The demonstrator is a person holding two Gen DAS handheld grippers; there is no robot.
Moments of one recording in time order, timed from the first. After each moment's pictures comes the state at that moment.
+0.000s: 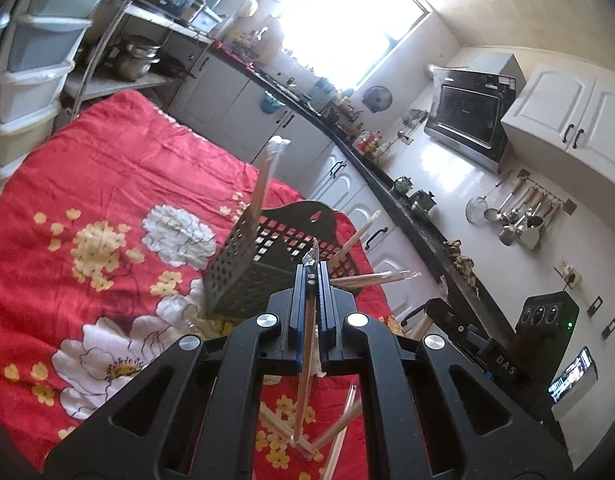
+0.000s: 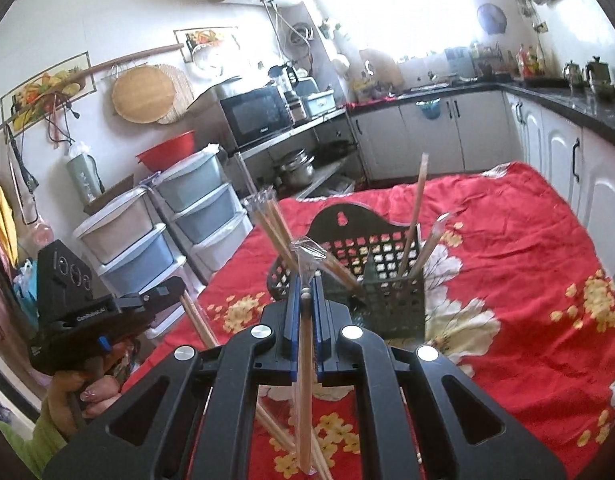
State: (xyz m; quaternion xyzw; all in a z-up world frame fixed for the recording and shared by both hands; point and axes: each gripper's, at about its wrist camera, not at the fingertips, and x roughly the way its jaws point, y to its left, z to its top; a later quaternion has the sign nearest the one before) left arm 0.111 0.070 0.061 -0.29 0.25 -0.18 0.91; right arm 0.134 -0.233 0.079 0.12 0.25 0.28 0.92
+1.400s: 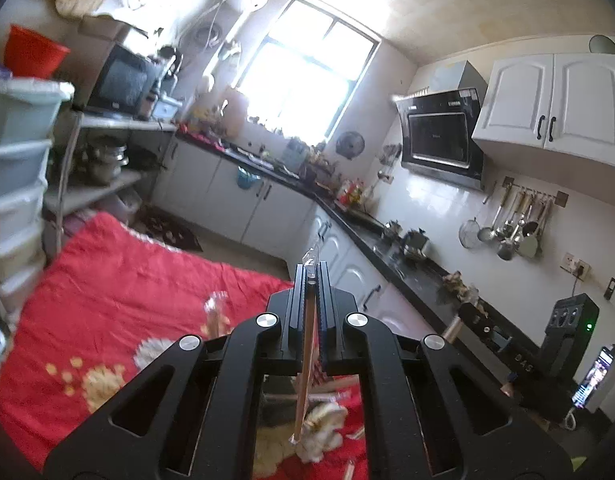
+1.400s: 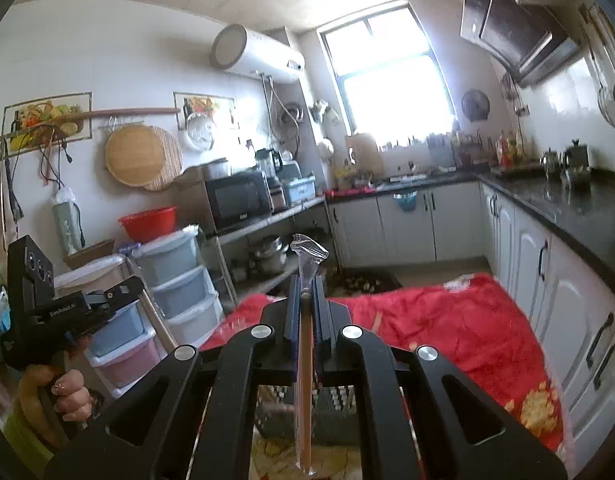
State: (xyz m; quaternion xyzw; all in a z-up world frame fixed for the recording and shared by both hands) left arm 0.136 0.053 0.176 -0.20 0.13 -0.17 0.96; right arm 0.142 -0.267 0.172 0.10 0.10 0.22 0.96
